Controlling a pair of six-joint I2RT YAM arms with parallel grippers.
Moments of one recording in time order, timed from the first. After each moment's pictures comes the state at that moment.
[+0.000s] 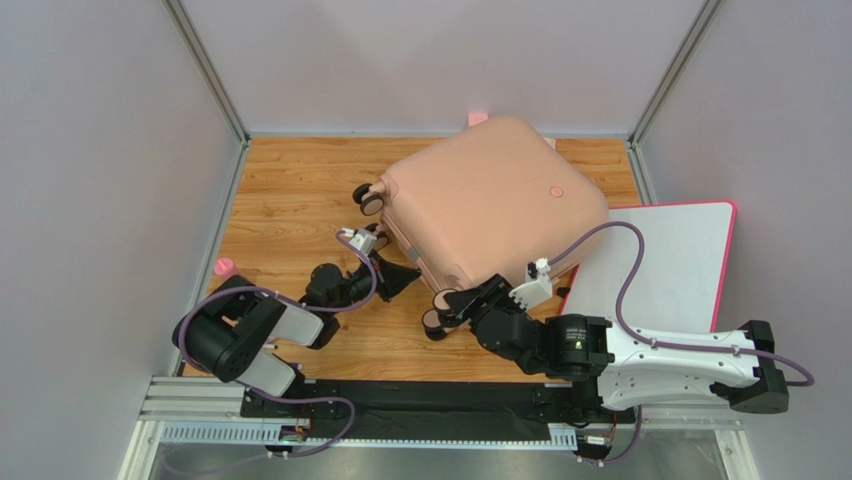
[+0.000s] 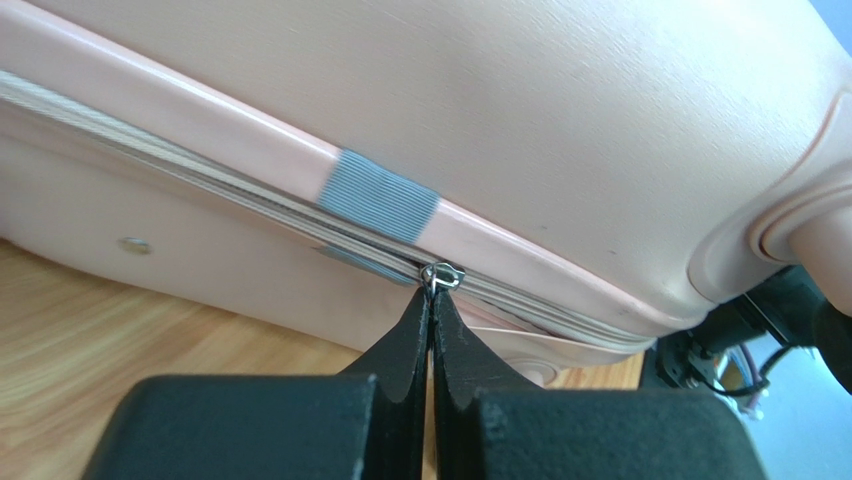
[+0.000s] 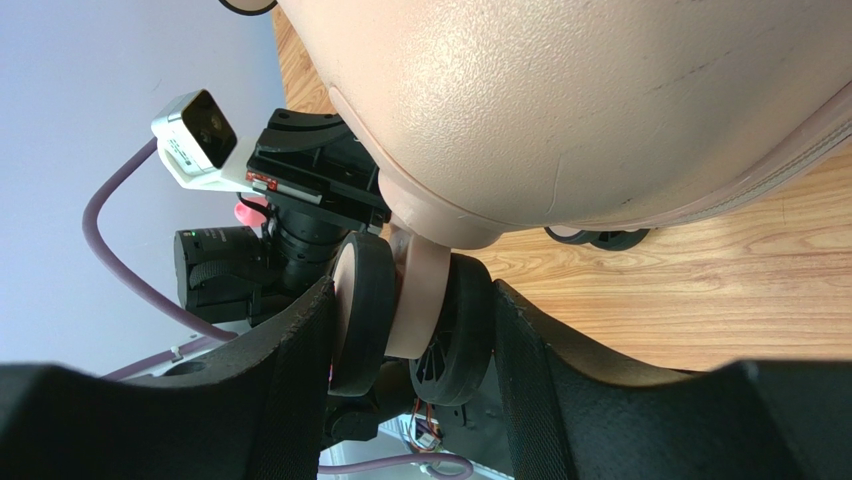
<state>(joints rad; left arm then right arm) -0.56 1.50 0.21 1.29 0.44 -0.55 1.45 0.94 0.84 -0.63 0.82 1.72</state>
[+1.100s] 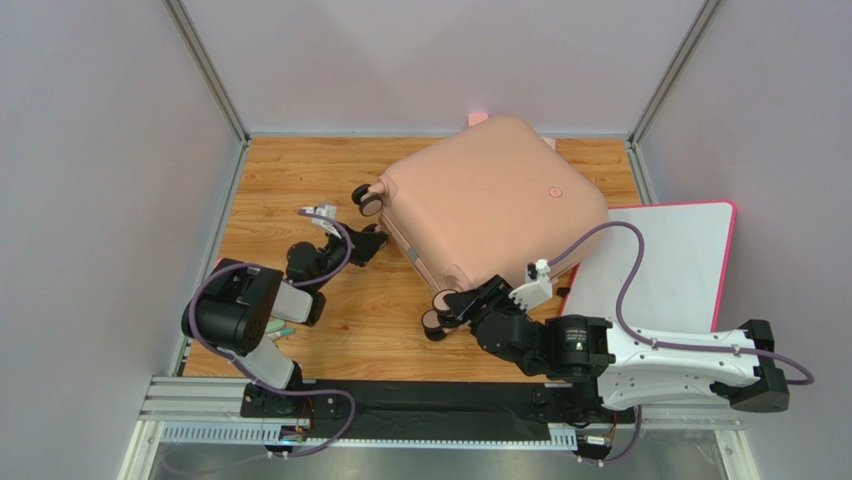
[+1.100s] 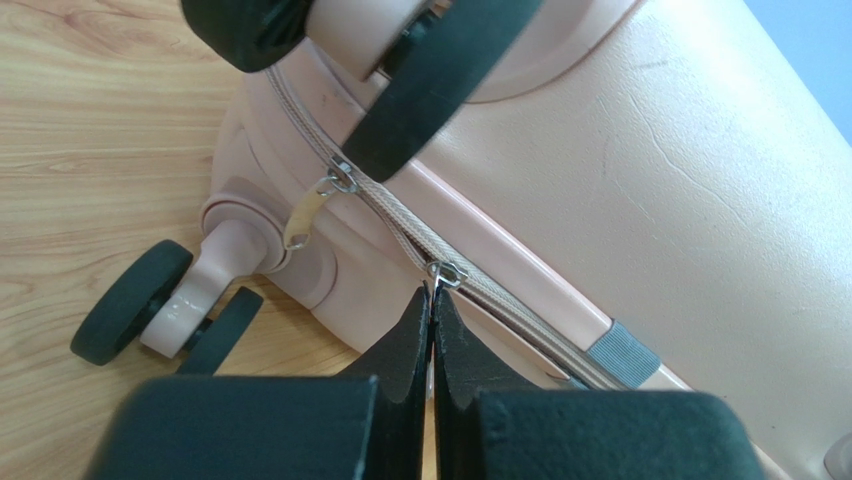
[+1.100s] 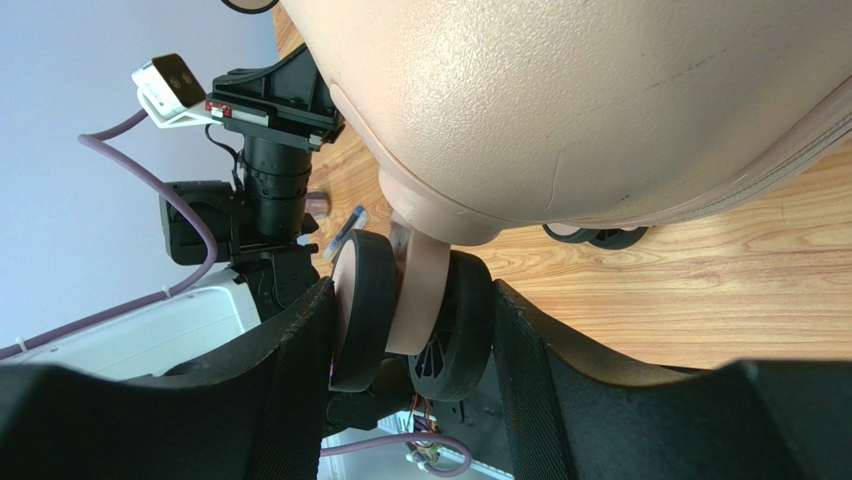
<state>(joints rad) -0.25 1.61 0.29 1.35 0.47 -0.64 1.46 0.94 0.84 -0.64 0.83 1.72</state>
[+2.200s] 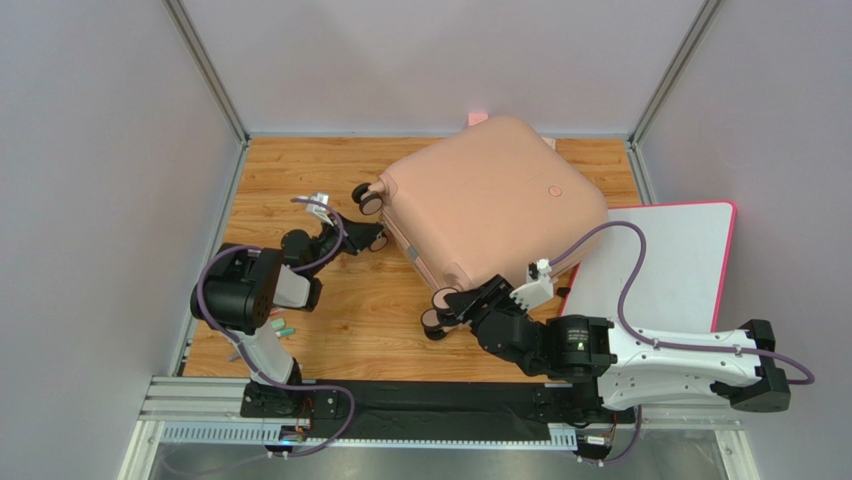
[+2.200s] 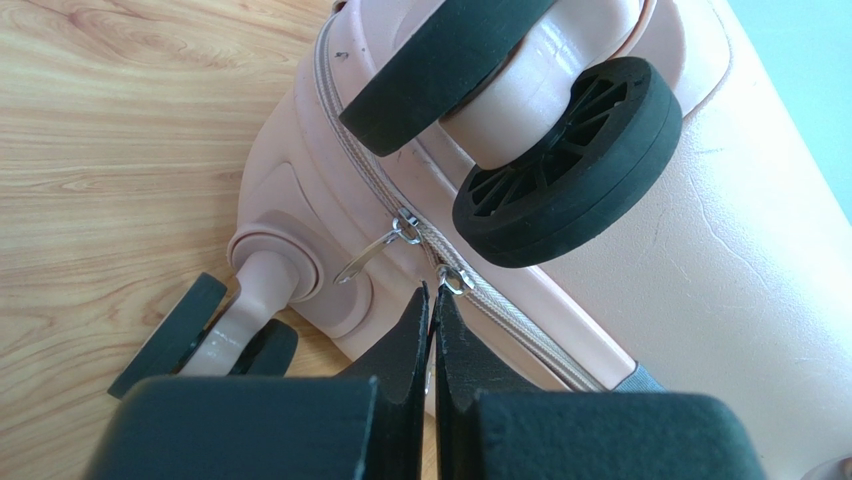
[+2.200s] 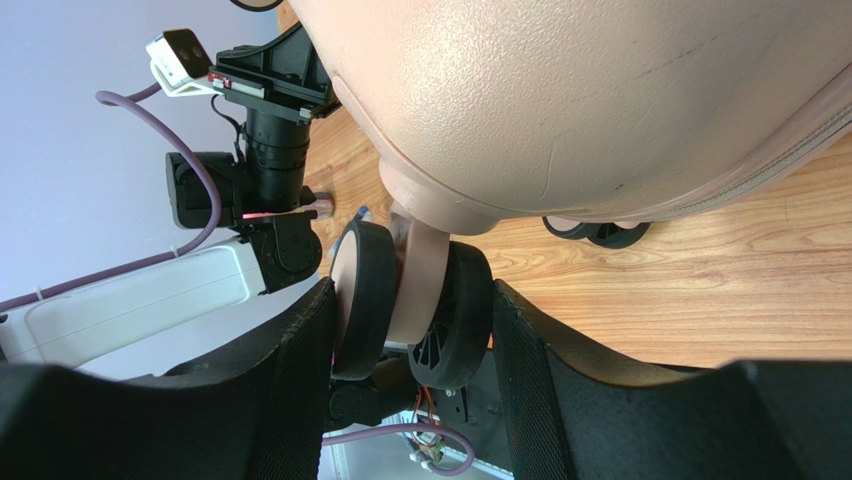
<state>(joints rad) -0.14 1.74 0.40 1.38 0.60 -0.76 1.46 0.94 0.85 -0.65 0.84 1.72</state>
